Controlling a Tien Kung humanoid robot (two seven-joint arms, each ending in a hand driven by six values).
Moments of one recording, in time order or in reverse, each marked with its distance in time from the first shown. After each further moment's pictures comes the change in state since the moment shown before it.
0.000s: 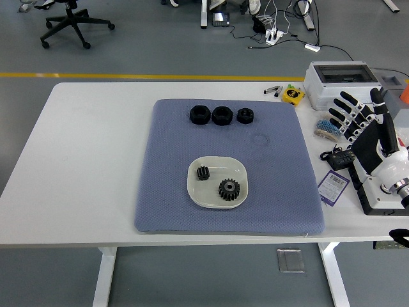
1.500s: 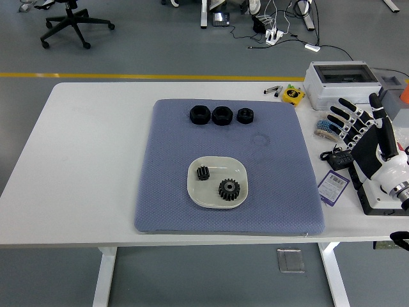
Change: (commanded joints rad) left arm 0.007 0.002 -0.012 0.000 0.024 0.003 0.007; right arm -0.010 -0.004 -0.006 -0.005 0.017 0.000 -0.014
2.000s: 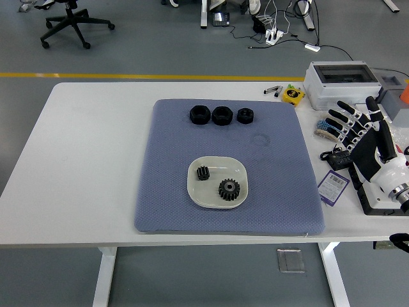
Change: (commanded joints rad) left arm 0.009 0.002 -0.007 0.000 0.020 -0.001 0.005; right arm -0.003 -0.001 -0.007 0.001 -0.003 0.000 -0.002
